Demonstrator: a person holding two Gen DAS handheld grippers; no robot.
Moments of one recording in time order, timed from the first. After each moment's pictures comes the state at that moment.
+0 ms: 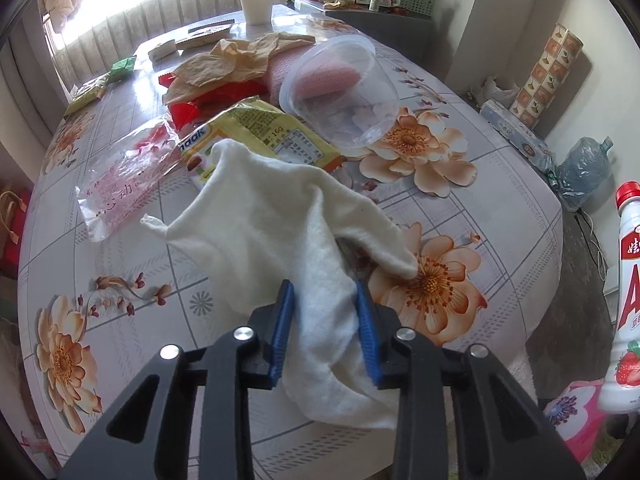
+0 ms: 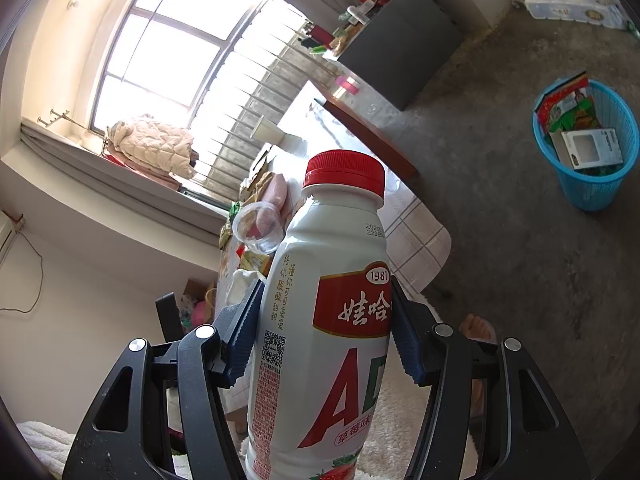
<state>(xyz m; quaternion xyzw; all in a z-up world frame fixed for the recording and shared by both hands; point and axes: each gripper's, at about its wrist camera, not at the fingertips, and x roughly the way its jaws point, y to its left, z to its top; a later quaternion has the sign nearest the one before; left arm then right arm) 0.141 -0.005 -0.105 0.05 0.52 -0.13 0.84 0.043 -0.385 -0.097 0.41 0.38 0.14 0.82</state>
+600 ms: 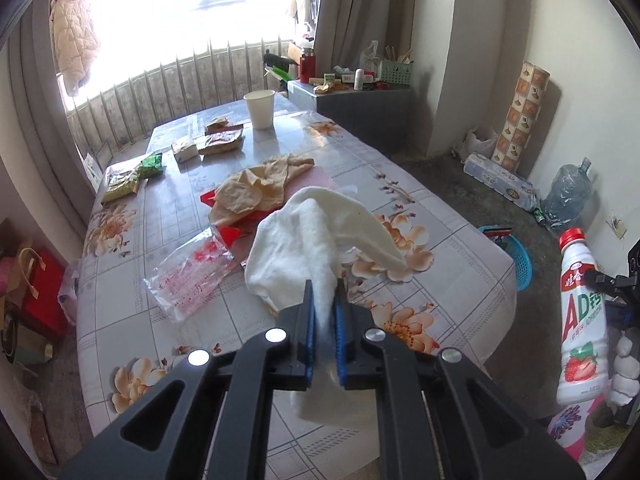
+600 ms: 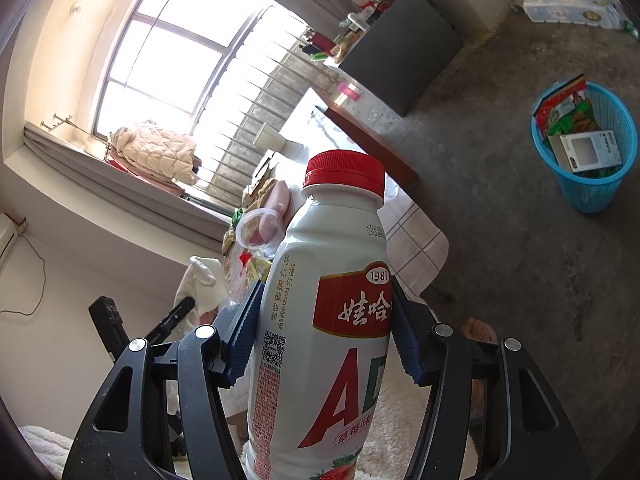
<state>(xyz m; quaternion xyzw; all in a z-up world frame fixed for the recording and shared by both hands) 0.108 0.005 0.011 0.06 0.39 -0.15 0.91 0.035 -0.389 -0.098 0.42 0.37 0.14 0.82</state>
